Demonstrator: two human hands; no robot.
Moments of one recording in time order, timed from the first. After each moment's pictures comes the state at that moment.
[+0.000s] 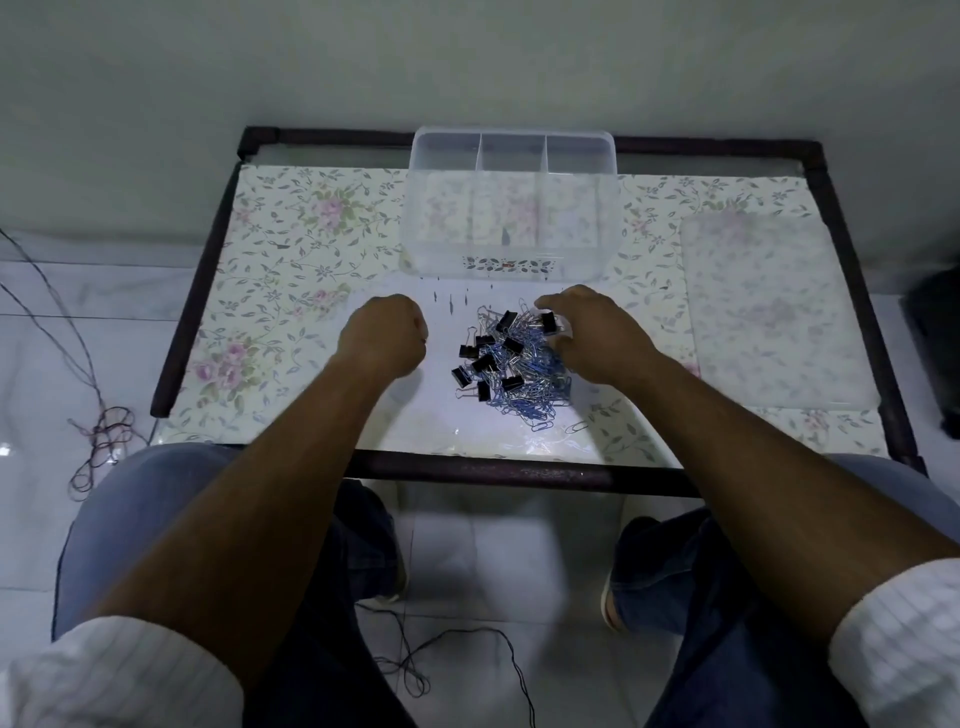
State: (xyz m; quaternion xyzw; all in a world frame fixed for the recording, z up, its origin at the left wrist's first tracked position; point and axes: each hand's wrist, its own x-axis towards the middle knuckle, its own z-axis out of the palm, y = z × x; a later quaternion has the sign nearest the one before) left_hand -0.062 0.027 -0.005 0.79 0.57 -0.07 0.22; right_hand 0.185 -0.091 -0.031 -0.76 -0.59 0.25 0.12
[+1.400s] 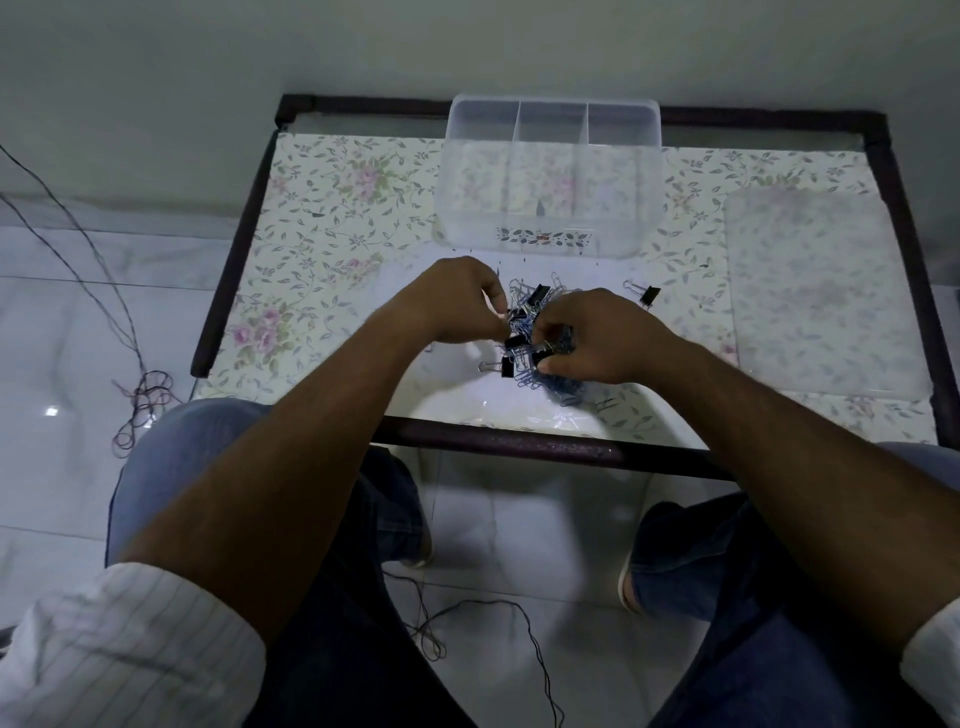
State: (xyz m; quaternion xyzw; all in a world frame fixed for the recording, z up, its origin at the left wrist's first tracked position) left_hand -0.043 0.010 0.036 0.82 0.44 -0.07 0.35; right_hand 0.154 -0.100 -0.010 -0.64 -0.71 0.27 0.10
